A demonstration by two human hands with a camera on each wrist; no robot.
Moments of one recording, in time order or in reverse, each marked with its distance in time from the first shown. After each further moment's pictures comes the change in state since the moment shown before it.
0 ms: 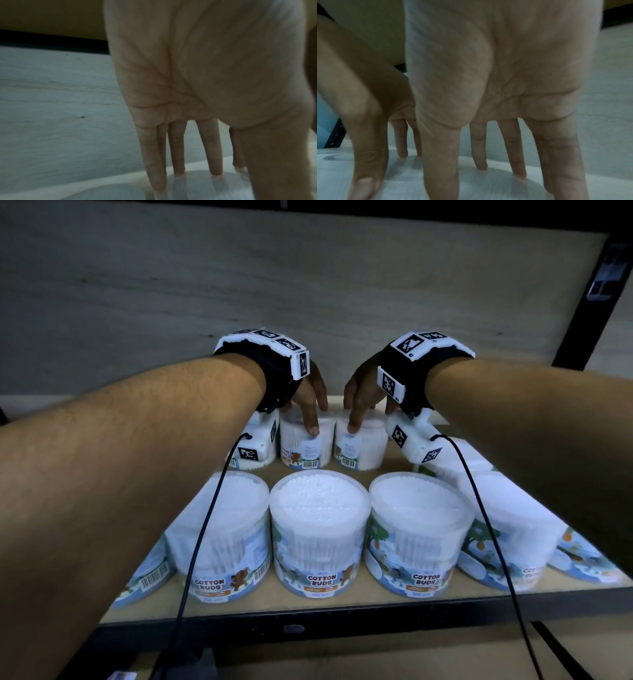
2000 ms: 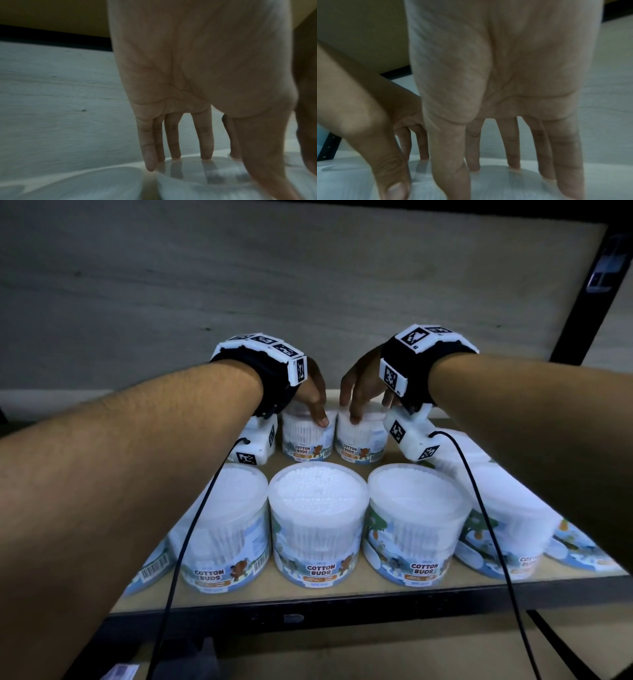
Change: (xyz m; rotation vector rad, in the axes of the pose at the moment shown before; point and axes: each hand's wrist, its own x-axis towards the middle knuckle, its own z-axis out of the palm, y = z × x) left_hand 0.009 0.000 0.009 -0.051 0.116 0.032; right_hand -0.018 0.002 0.004 0.050 0.054 -0.022
